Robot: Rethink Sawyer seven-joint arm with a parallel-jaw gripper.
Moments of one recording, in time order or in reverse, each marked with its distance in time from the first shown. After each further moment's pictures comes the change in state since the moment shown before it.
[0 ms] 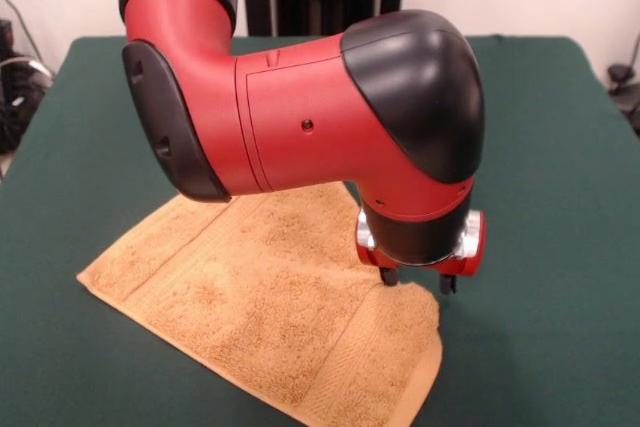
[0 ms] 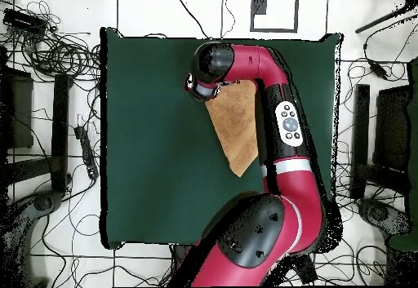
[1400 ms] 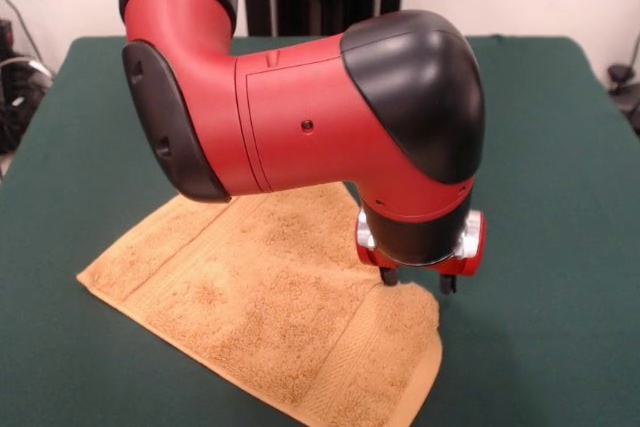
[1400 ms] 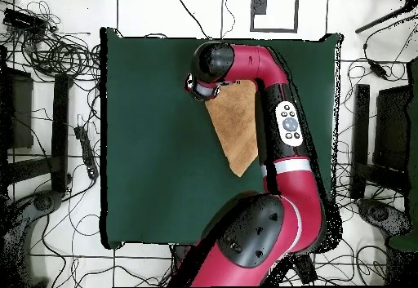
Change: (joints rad) arm 0.001 0.001 0.001 -0.002 0.000 0.004 0.000
